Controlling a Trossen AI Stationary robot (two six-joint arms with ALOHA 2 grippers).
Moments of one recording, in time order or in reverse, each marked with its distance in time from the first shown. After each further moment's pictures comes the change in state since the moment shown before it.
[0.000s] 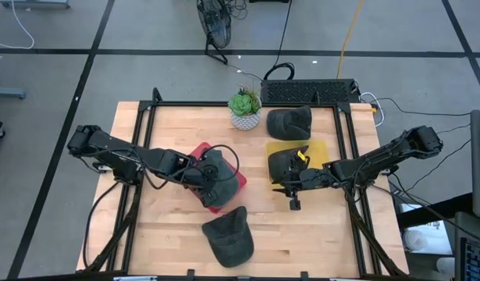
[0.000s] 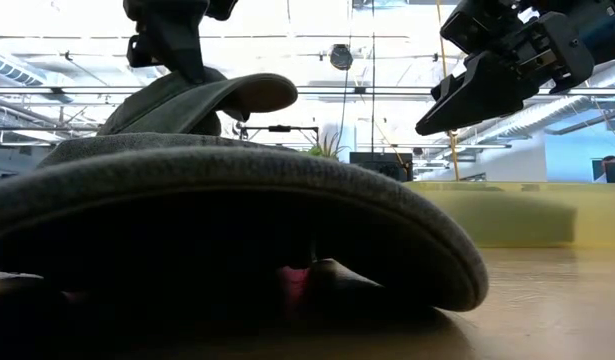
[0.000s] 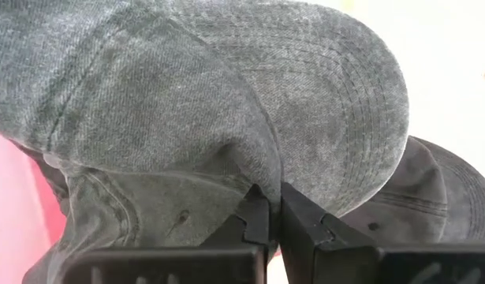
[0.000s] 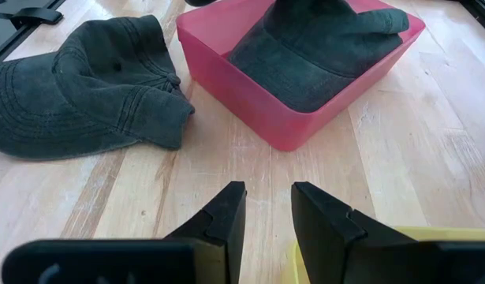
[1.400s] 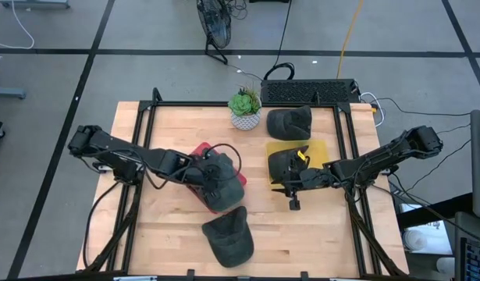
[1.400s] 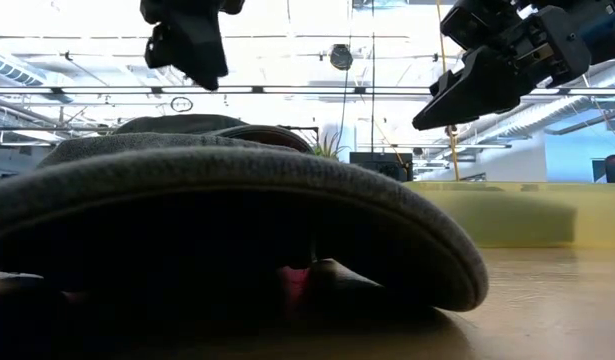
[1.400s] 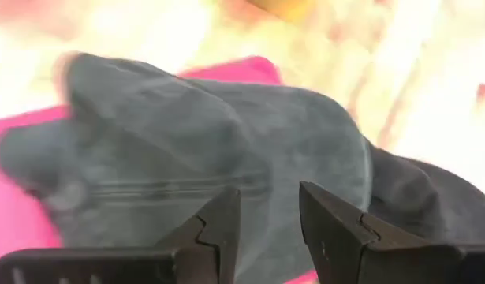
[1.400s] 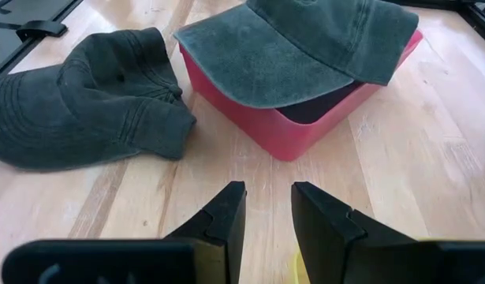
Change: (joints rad) left arm 0.003 0.017 0.000 0.074 -0.047 0.071; right arm 0.000 0.000 0.000 0.027 -0.001 -0.001
